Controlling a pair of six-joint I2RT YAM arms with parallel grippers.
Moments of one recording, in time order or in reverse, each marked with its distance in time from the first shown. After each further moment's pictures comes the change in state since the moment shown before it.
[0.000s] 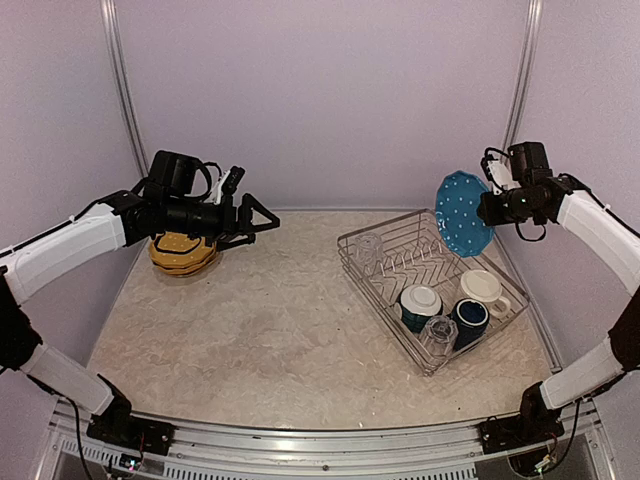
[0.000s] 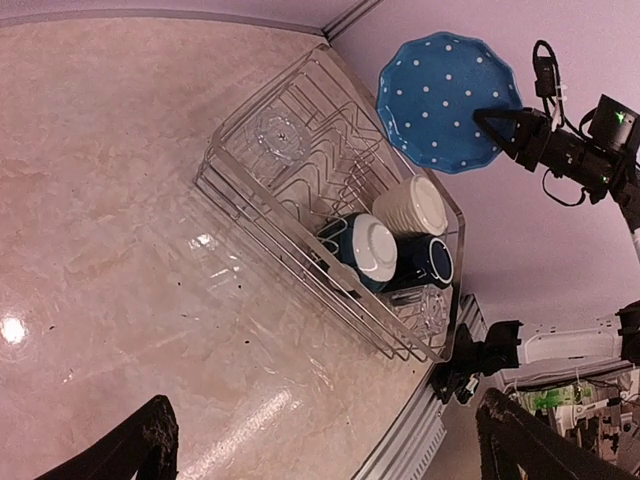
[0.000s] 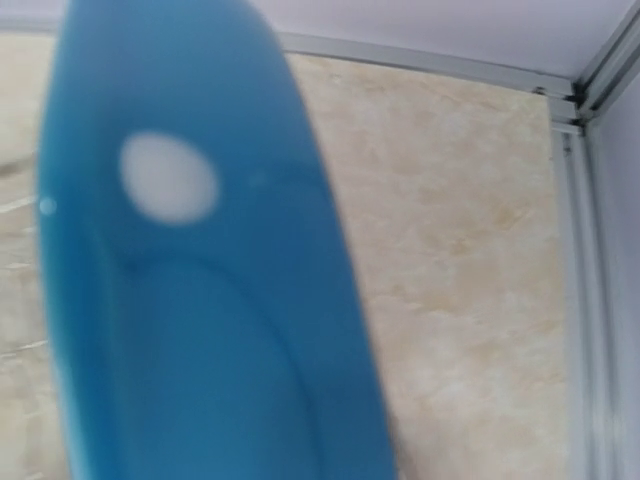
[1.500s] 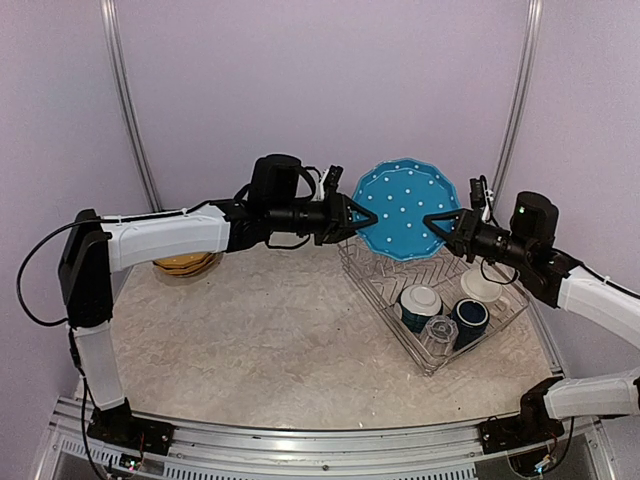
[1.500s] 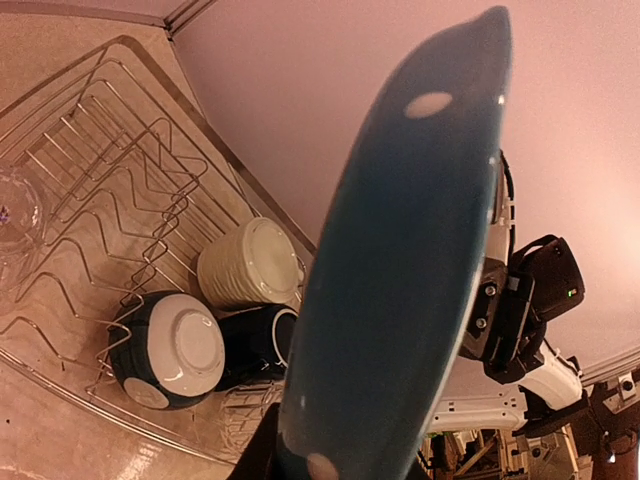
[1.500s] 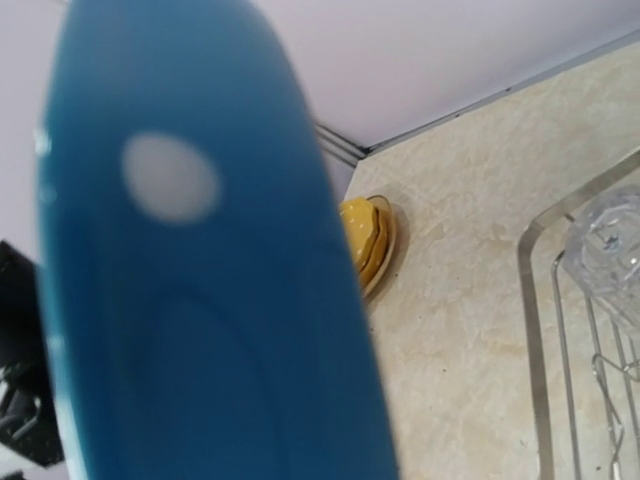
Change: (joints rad) left arm -0.299 0.505 0.330 0.499 -0.011 -0.411; right arm 0.216 -0.335 -0.603 0.859 -0.600 0.962
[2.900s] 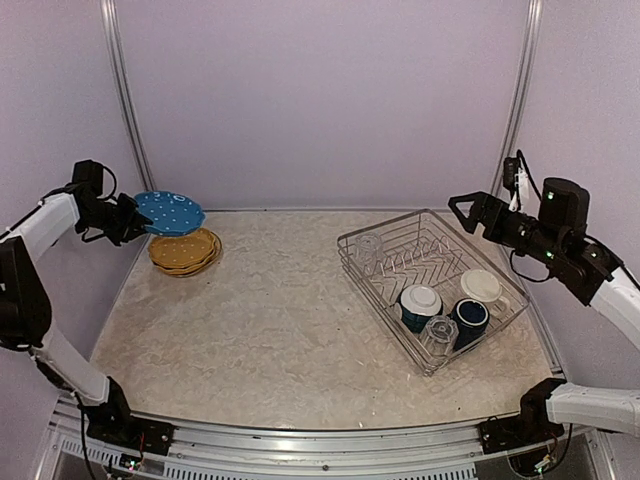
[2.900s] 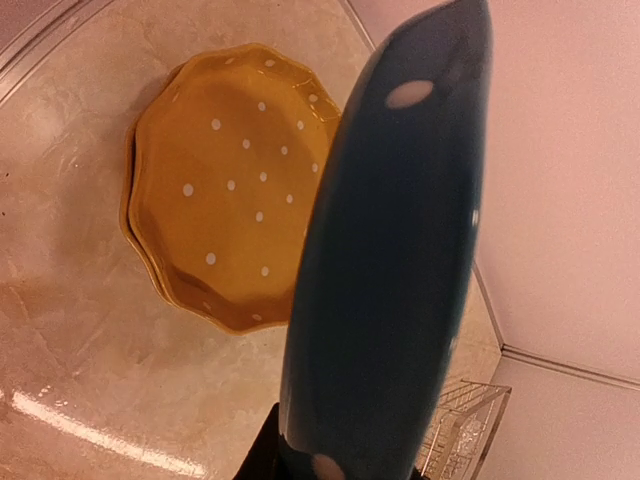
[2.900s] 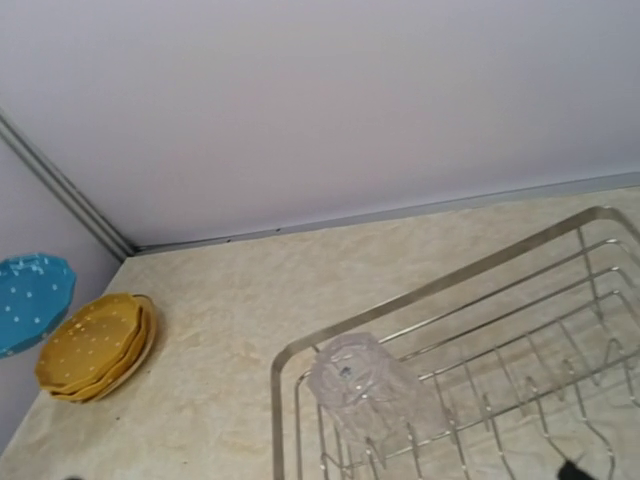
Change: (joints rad) left arm 1.019 -0.409 -0.255 -0.748 -0.109 0.107; right arm 0.009 -0.178 0.154 -0.427 0.430 -0.453
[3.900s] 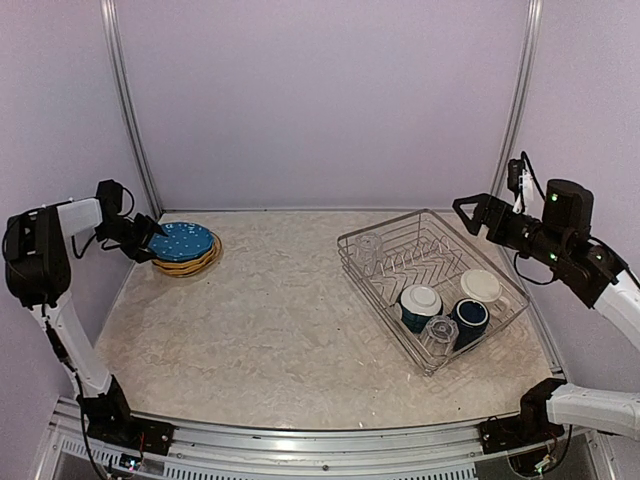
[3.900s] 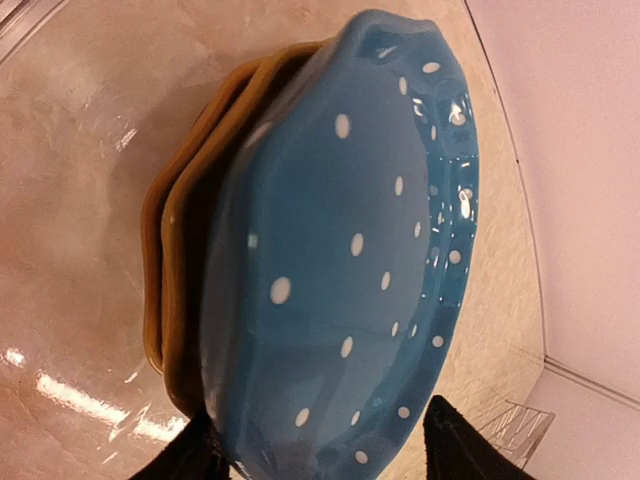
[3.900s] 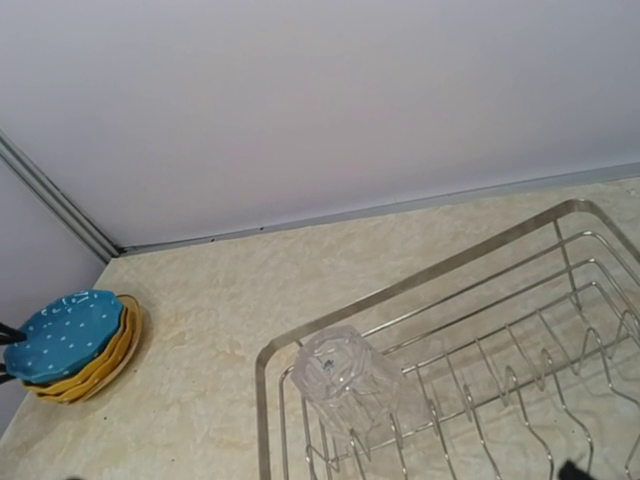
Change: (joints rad) left arm 0.020 0.340 0.084 0.061 -0.005 0.052; right arm -0.002 -0.027 0.001 -0.043 0.028 -0.003
